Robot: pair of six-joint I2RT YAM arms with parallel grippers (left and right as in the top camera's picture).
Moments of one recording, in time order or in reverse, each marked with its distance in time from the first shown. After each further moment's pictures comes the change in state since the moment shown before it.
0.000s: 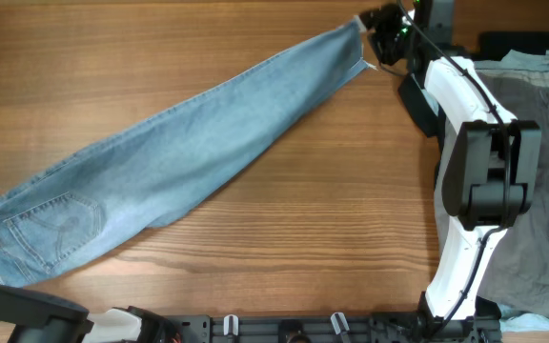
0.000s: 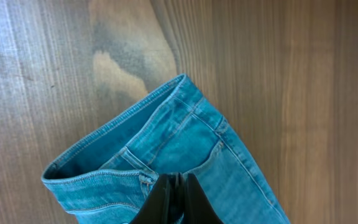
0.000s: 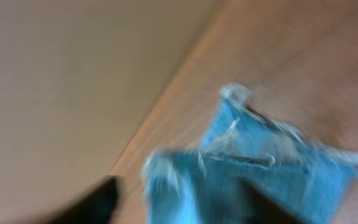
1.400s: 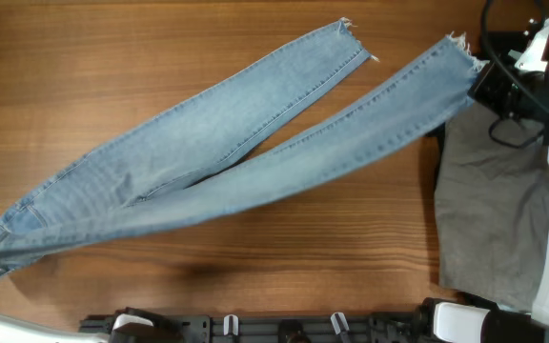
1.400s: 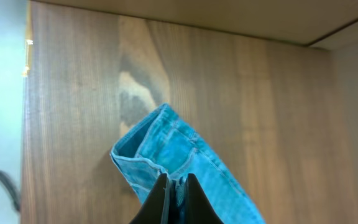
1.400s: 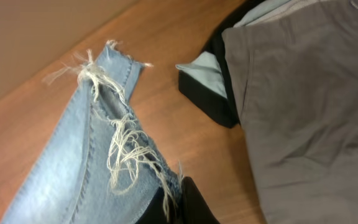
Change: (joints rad) left arm 0.096 -0.414 0.000 -0.173 0.013 0.019; right arm -0.195 -0.737 -0.001 -1.043 0.313 -0.605
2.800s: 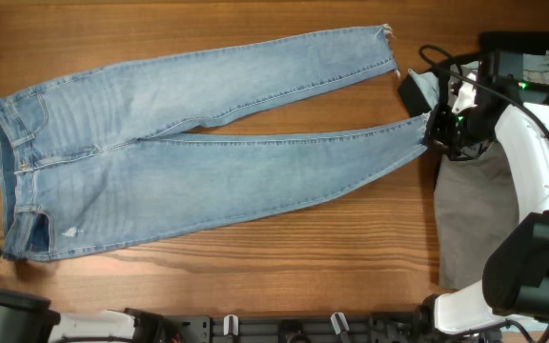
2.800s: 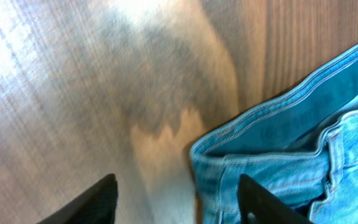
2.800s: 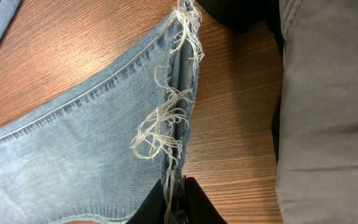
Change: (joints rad) left arm 0.027 0.580 -0.299 0.406 0.114 0.312; right arm -0.003 0.231 -0.344 0.082 -0.130 -0.154
